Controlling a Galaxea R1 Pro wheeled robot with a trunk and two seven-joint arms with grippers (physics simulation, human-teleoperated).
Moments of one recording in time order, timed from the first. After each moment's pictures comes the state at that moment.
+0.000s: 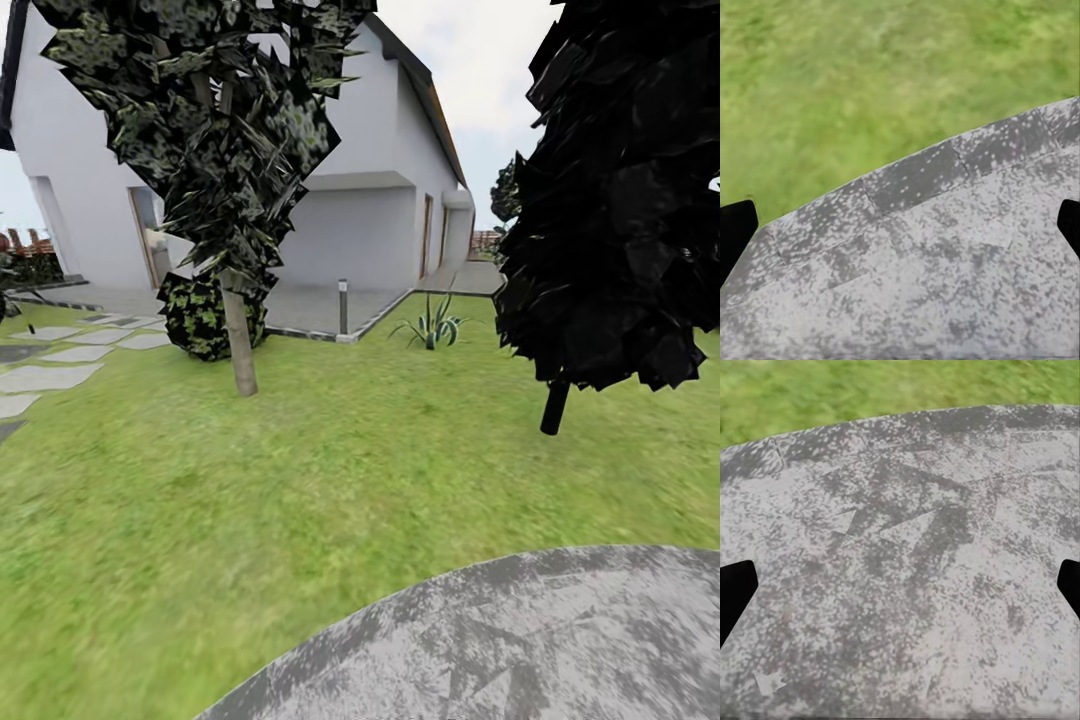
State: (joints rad) left arm -0.23 0.10 0.13 -0.23 0.02 -0.38 0.01; right arm -0.02 -0.09 -0.01 -0.52 0.01 -0.38 -0.06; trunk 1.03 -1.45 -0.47
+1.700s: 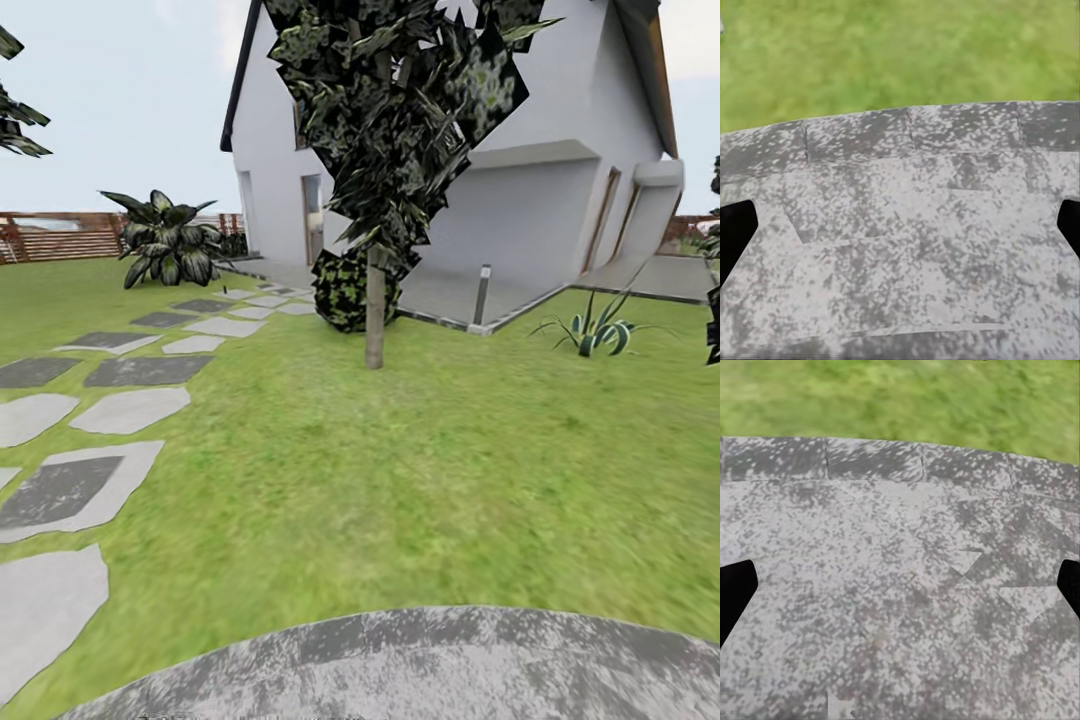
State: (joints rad) left arm -0.23 0.10 0.15 -0.23 0.06 -0.38 0.01; right arm -0.02 -0.09 0.00 -0.52 0.01 -0.38 -0.06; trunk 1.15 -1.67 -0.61
